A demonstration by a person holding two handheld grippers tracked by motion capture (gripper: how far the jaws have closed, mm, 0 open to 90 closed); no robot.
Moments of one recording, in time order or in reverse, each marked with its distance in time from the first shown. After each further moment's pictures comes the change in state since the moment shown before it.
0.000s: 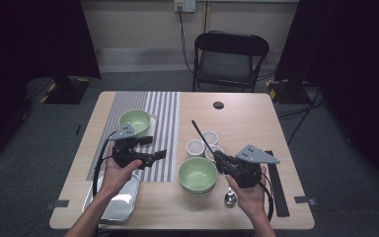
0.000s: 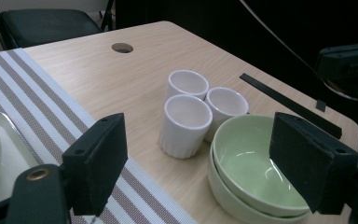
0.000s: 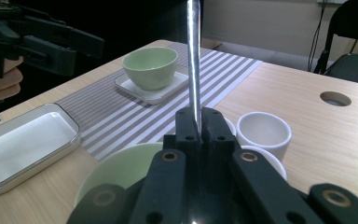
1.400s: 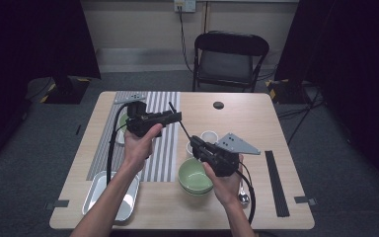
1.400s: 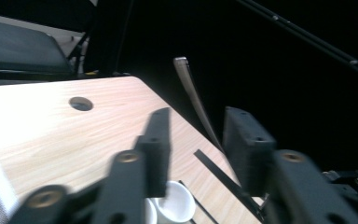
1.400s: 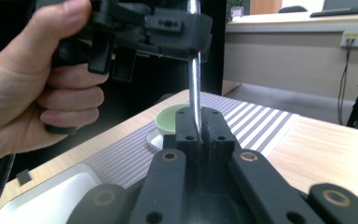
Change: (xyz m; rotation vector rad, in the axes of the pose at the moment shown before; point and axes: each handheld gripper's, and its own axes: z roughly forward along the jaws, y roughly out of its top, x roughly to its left) left arm 0.001 0.076 0.027 -0.178 -0.144 -0.236; right arm 0.035 0.036 0.036 -0.177 0.079 0.030
